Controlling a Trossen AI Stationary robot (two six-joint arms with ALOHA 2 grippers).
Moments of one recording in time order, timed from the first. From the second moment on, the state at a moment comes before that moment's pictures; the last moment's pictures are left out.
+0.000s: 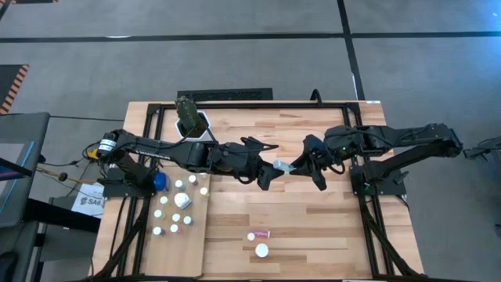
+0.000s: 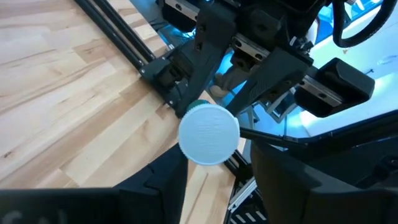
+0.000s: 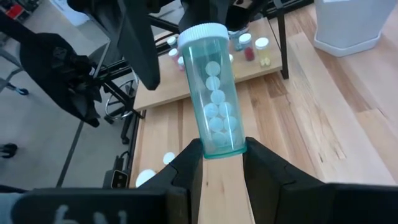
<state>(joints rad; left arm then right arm) -0.16 1.69 1.60 -0.28 -0.19 -0.94 0.10 1.07 1.11 -0.52 -0.10 0.42</state>
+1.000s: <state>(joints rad) -0.16 1.69 1.60 -0.38 -0.14 -0.93 0.13 1.13 1.11 -0.55 -0.10 0.44</state>
